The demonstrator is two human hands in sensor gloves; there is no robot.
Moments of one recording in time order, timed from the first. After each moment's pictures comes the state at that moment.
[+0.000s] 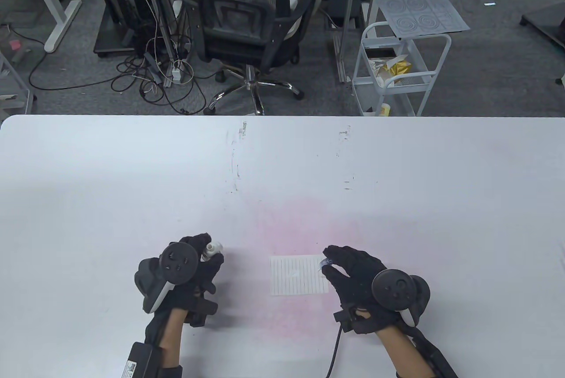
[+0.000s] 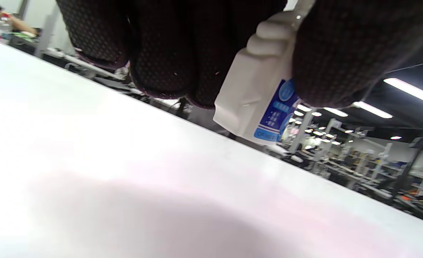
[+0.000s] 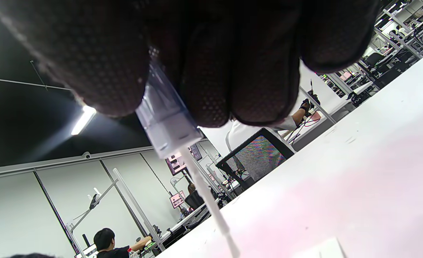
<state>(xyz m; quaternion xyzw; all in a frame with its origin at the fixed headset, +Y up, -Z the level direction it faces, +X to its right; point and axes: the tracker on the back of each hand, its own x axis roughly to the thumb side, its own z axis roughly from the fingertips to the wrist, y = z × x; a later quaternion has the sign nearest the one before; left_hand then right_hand) -0.225 -0.711 -0.269 0.08 0.00 0.20 0.98 0.151 -0.719 -0.249 0.11 -0.18 0.89 0.40</state>
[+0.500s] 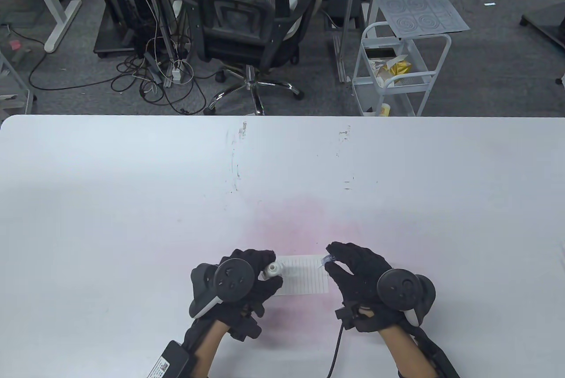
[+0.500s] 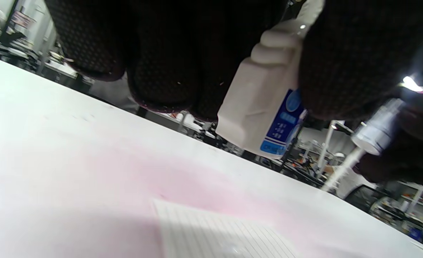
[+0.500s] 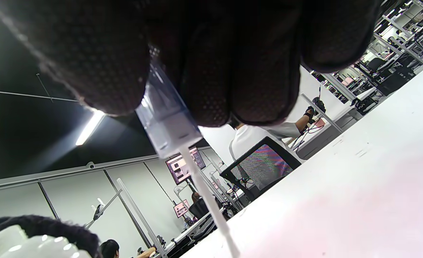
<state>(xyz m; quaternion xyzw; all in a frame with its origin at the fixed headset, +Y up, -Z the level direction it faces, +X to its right) -0.127 -0.706 -0.252 0.05 -0.18 0.22 0.96 0.157 -0.711 -0.248 0.11 -0.20 0.88 0.41</state>
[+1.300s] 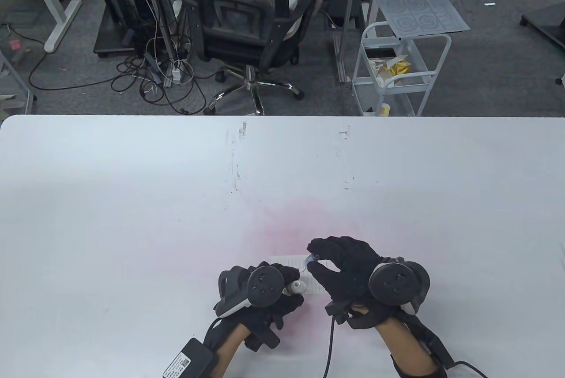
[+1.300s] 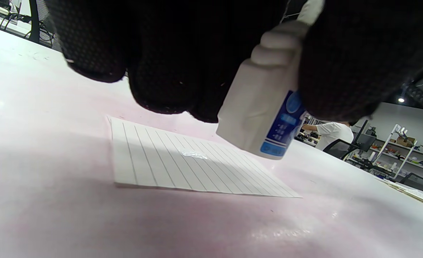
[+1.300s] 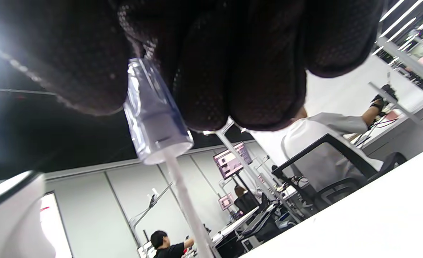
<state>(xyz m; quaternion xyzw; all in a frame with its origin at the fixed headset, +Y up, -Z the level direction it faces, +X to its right) -0.090 -0.730 -0.250 -0.01 -0.23 0.19 0.95 0.121 -0.659 -0.246 0.23 -0.20 0.86 0.40</state>
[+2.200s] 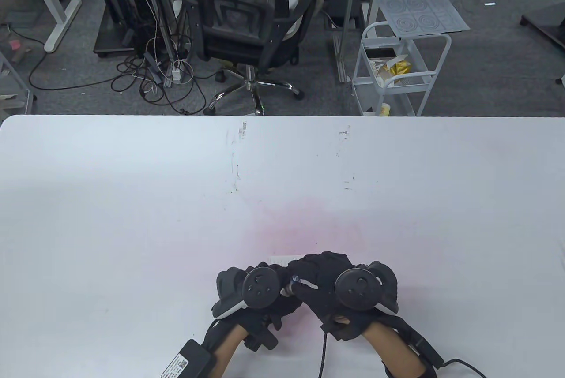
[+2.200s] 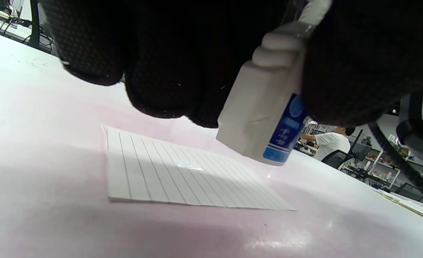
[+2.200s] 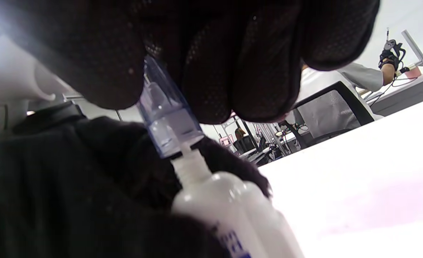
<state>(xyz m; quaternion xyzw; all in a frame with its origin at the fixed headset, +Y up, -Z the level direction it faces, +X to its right) -0.094 -0.726 -0.248 0.01 -0.23 0.21 0.95 0.089 -0.688 -0.243 0.28 -0.10 0.90 0.31</state>
